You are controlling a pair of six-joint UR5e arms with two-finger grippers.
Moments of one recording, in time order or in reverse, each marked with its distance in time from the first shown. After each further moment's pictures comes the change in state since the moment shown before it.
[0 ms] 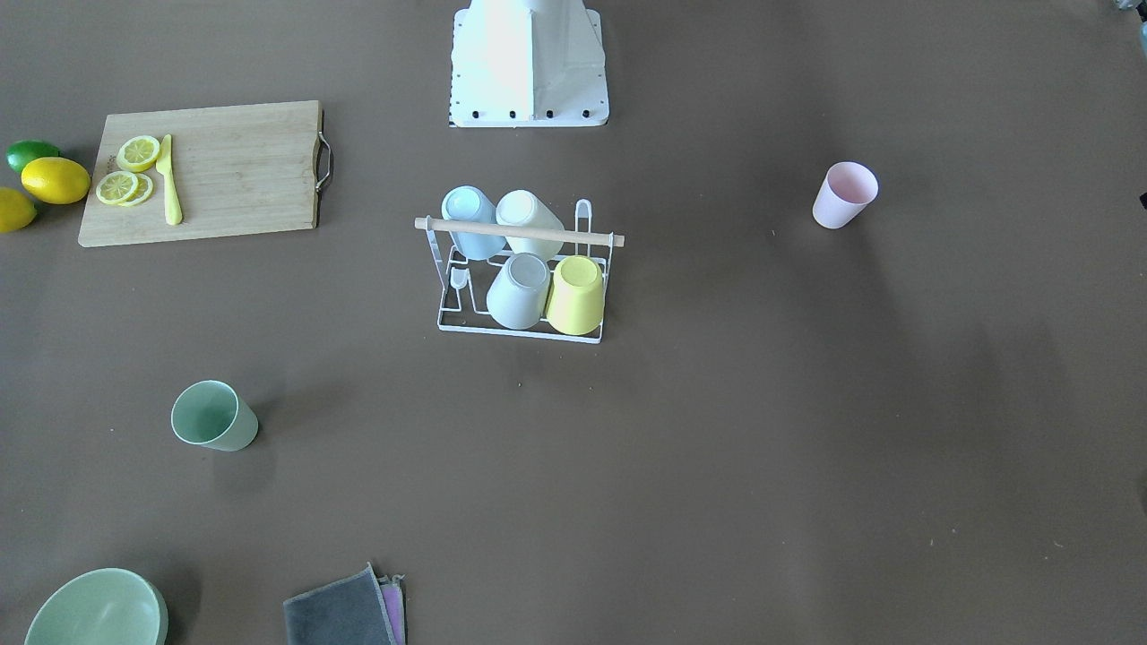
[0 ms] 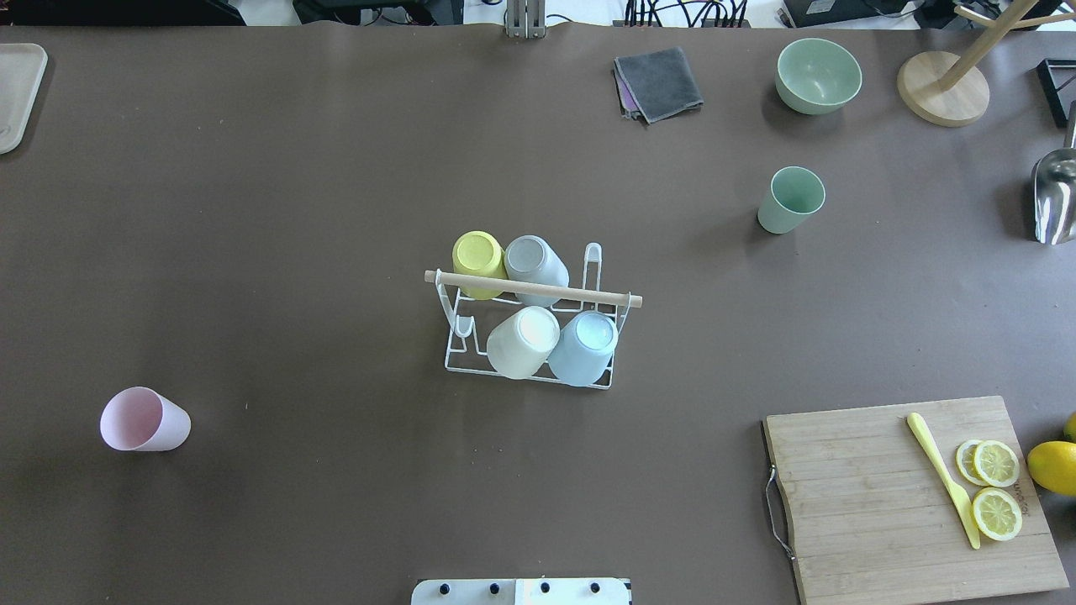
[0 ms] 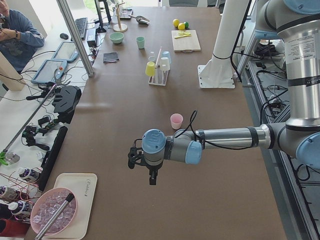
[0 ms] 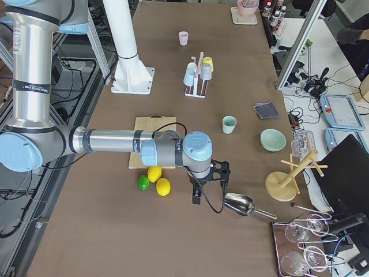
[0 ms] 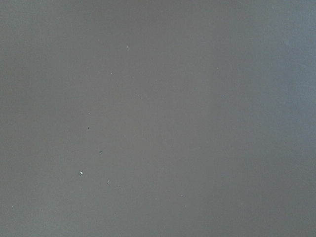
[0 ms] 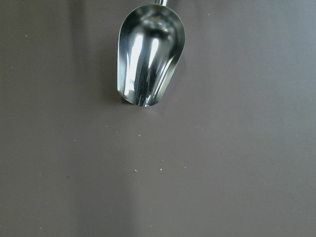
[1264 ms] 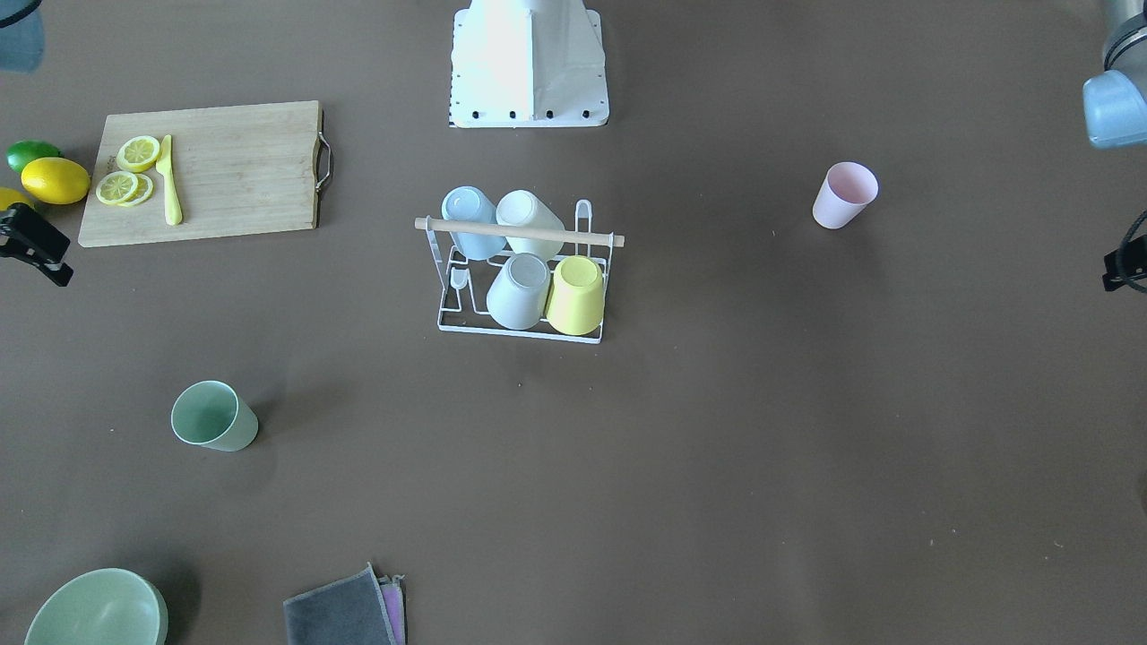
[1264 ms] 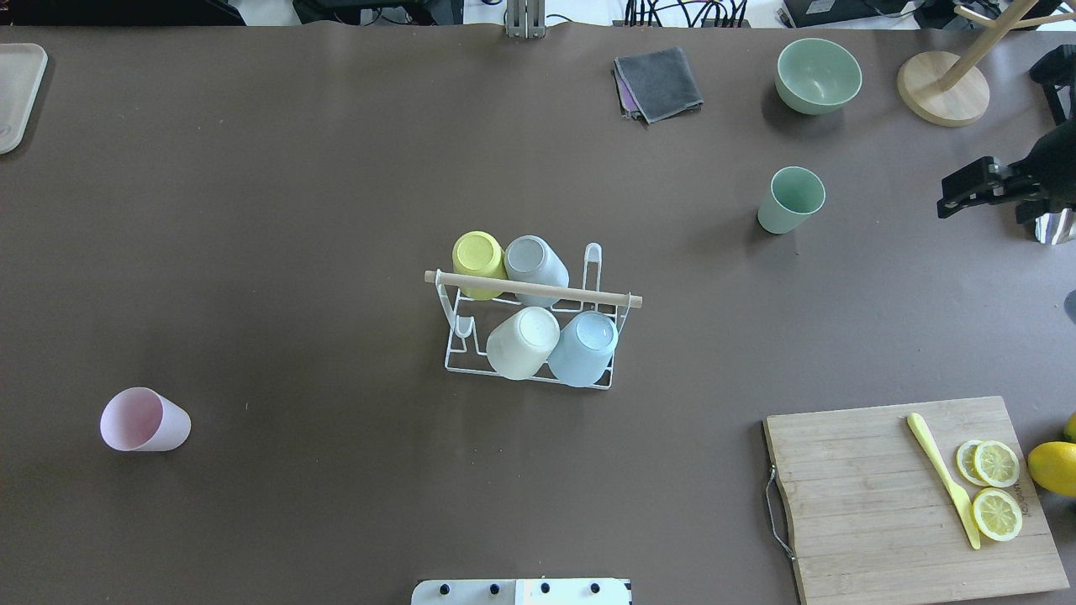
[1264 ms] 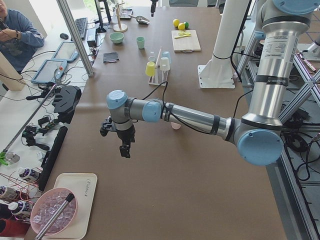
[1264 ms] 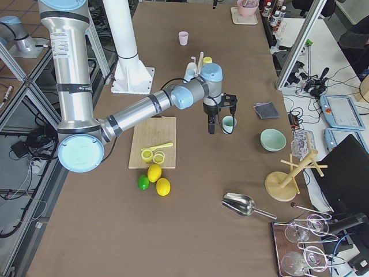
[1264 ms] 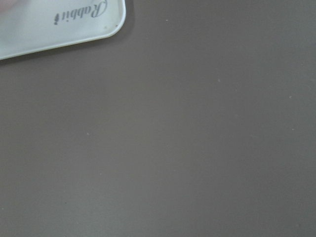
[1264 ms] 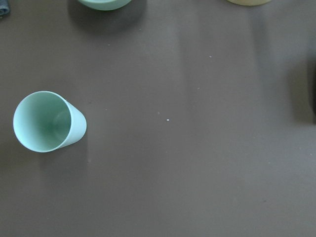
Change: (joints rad) left arm 0.226 -0.421 0.063 0.473 0.210 -0.001; right arm -0.513 0.215 0.244 -0.002 -0.189 0.602
